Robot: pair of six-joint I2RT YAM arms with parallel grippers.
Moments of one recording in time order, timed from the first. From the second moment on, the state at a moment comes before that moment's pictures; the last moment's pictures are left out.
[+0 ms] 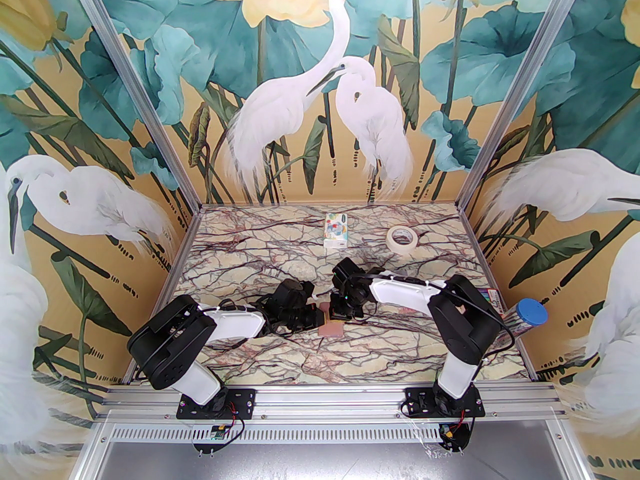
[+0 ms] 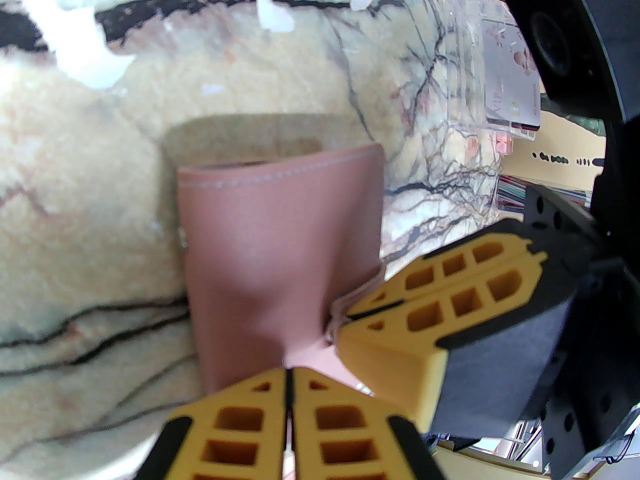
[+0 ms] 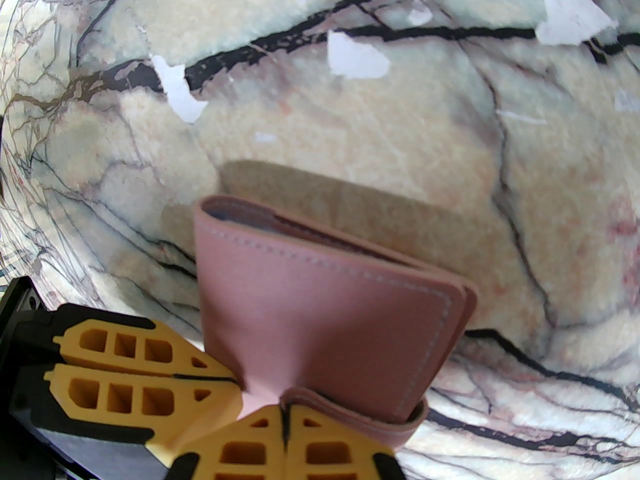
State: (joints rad) left arm -0.71 1.59 0.57 0.20 0.47 -0.90; right arm 0.73 1.79 1.06 -0.55 -0.42 0.70
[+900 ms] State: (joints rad) left arm -0.71 1.59 0.57 0.20 0.47 -0.90; right arm 0.70 1.73 1.05 -0.60 -0.34 0.70
